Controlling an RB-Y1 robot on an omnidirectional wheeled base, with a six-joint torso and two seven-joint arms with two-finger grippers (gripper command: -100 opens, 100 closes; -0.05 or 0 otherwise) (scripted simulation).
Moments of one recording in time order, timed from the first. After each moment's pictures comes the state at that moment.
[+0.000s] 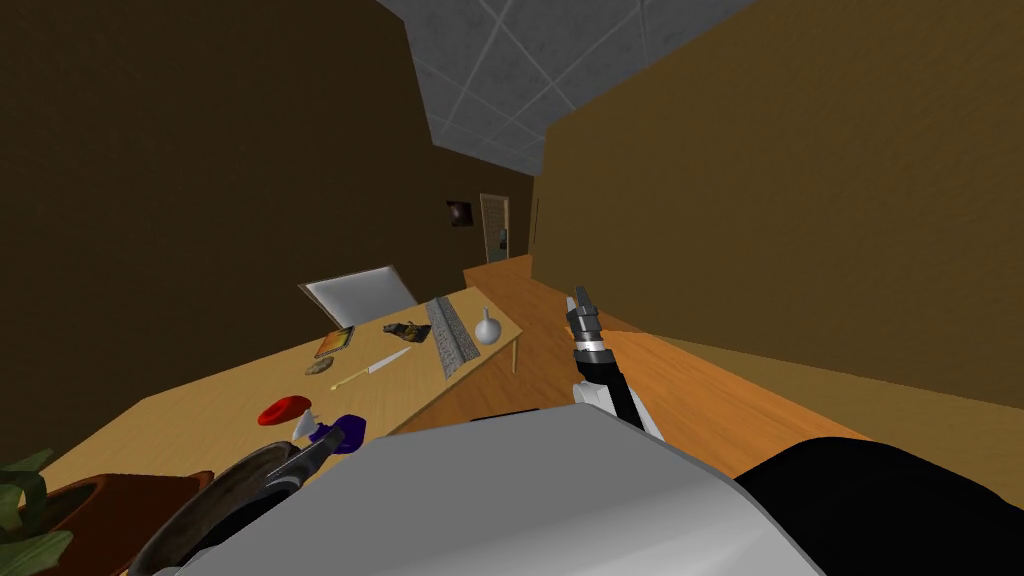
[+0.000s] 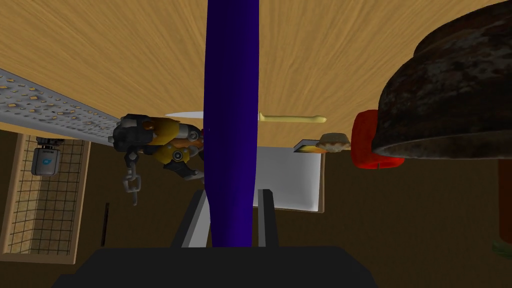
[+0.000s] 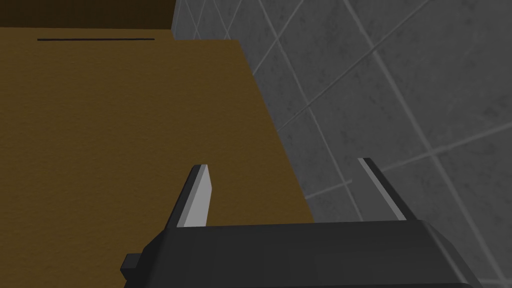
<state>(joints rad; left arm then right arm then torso) 0.64 0.56 0.19 -1.49 -0.31 0.05 -0.40 0.52 -0.05 0.07 -2.31 0.00 -0.35 0.10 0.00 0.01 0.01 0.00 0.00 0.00</state>
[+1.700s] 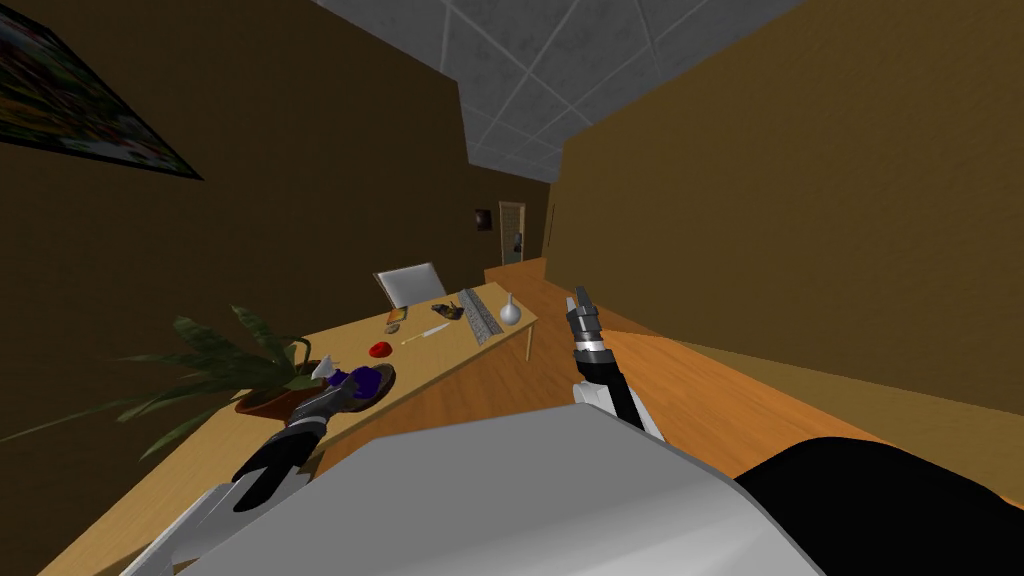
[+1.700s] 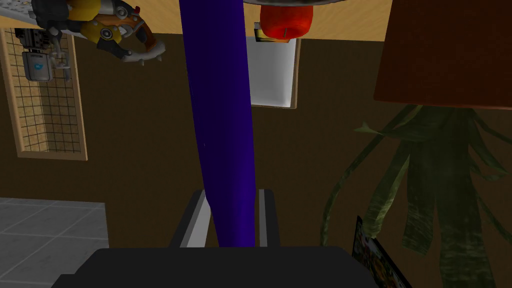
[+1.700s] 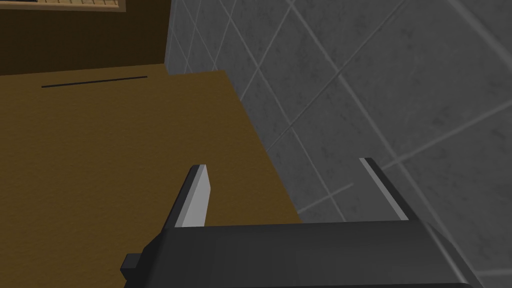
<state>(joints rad) 0.42 0.48 0.35 -1.47 -0.42 -0.11 -0.50 0.53 -0.05 0.07 -2.31 0.00 -0.35 0.10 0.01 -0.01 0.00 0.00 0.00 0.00</state>
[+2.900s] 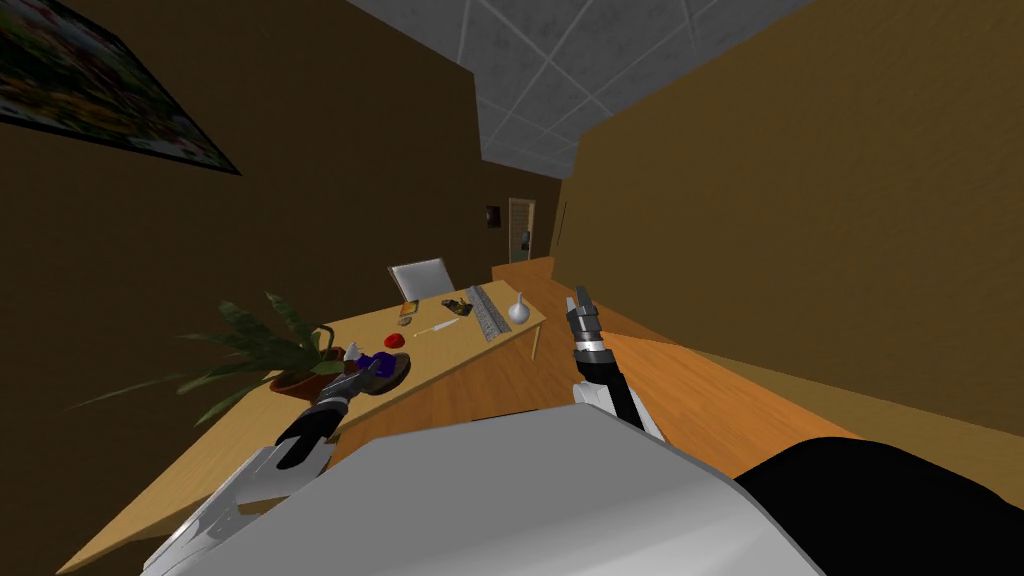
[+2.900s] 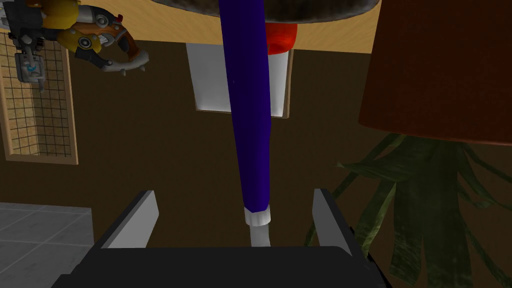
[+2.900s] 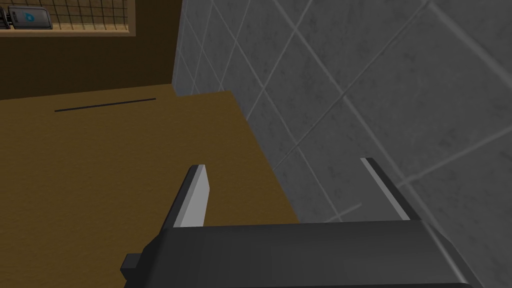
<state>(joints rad) 0.28 0.50 0.31 -1.33 -0.41 -0.13 -0.53 0.53 -0.05 0.07 -2.31 0.00 -0.35 0.10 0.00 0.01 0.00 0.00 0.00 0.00</state>
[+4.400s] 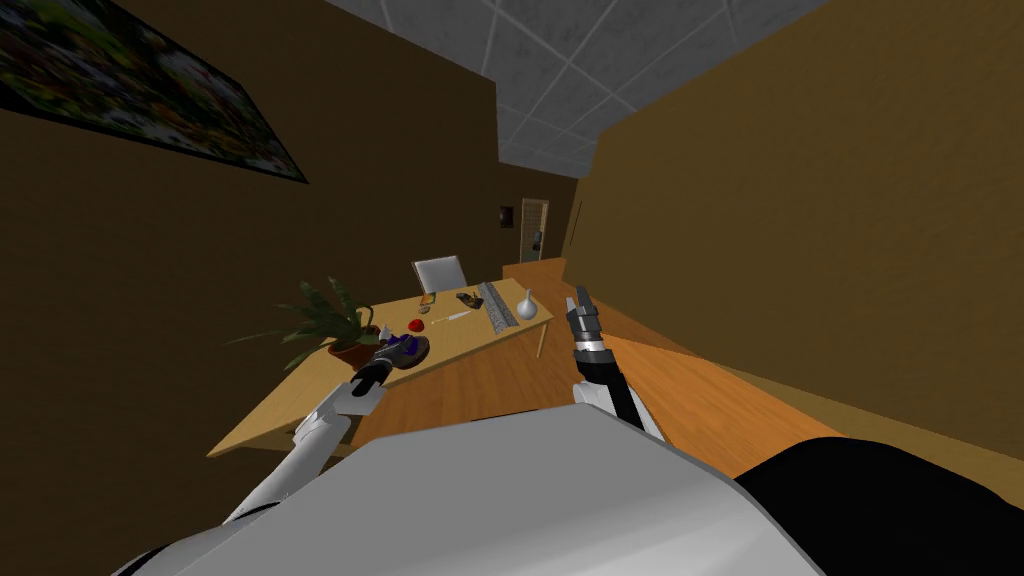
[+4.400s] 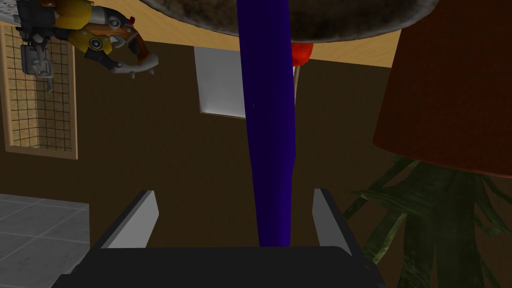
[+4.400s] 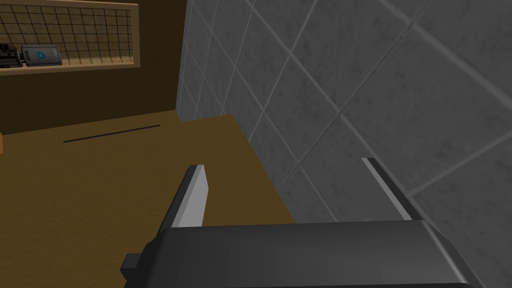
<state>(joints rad) -0.12 0.51 0.17 -0.95 -0.35 -0.17 -0.63 0.53 -0.05 0.07 -2.31 0.00 -0.35 0.10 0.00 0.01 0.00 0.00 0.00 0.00</state>
